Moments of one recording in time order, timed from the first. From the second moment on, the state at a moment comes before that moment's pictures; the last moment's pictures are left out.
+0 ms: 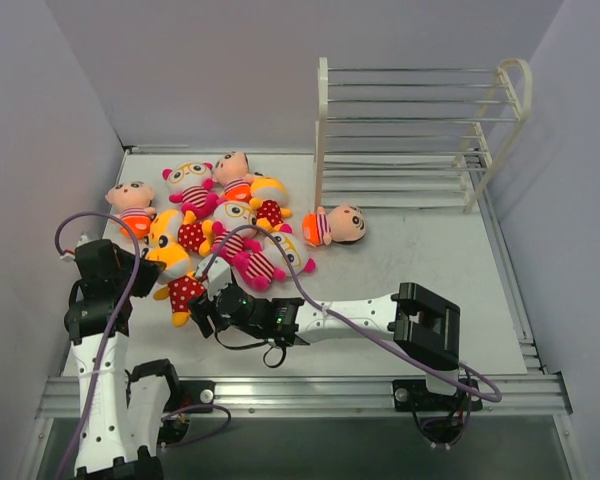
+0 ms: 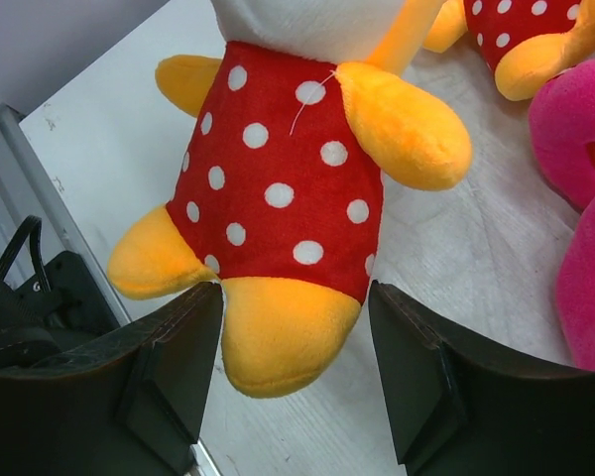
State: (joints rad) left arm 0.22 0.70 0.83 -0.79 0.12 -0.92; right arm 1.34 1.87 1.25 0.20 0.31 0.37
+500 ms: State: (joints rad) left arm 0.21 0.70 0.84 -0.80 0.09 -0.90; right arm 1.35 1.89 1.31 0.17 0.35 0.32
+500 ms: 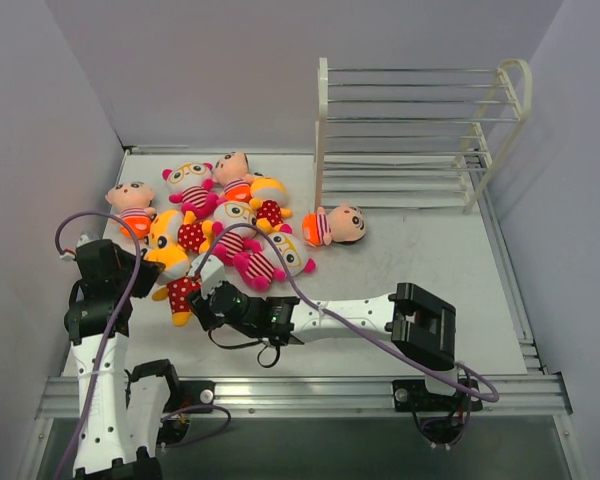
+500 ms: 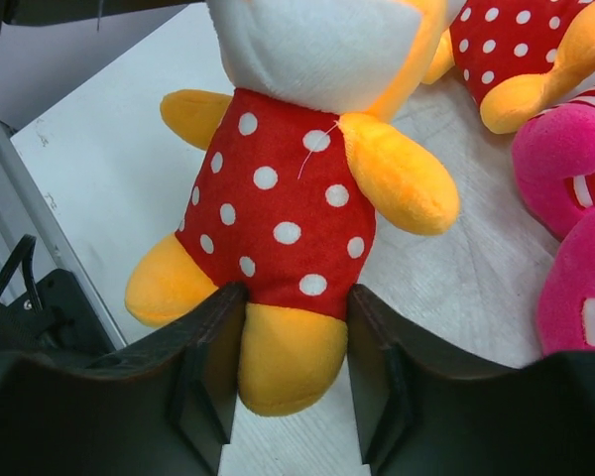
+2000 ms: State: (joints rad) left arm 0.09 0.74 1.09 -0.69 0.18 -0.35; right arm 0.80 1.23 1.58 -0.62 0.27 0.20
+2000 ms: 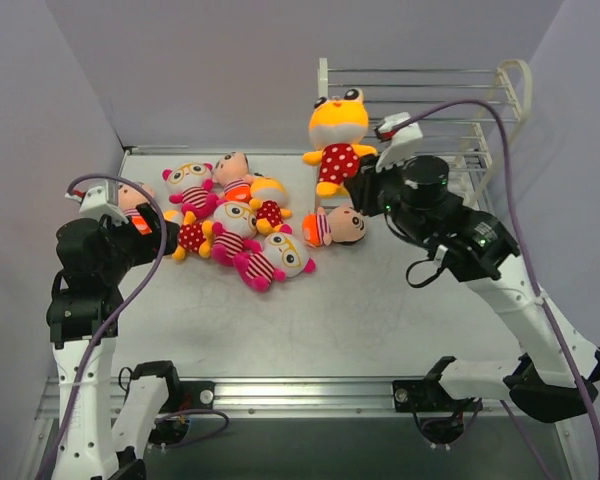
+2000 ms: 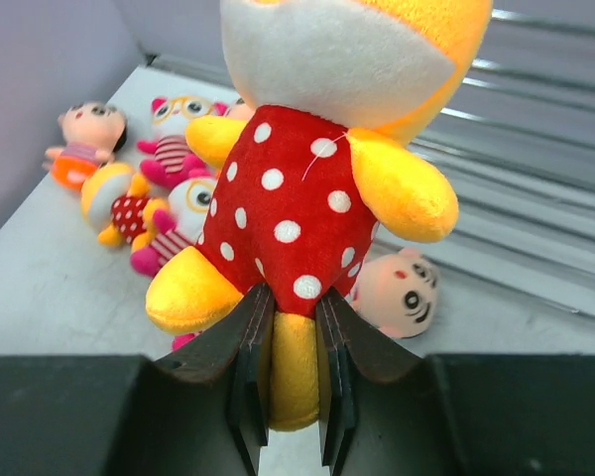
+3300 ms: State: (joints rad) left arm -0.27 0.96 0.94 -0.56 0.00 -0.20; right arm -0.26 1.73 2.18 -0.69 -0.45 -0.03
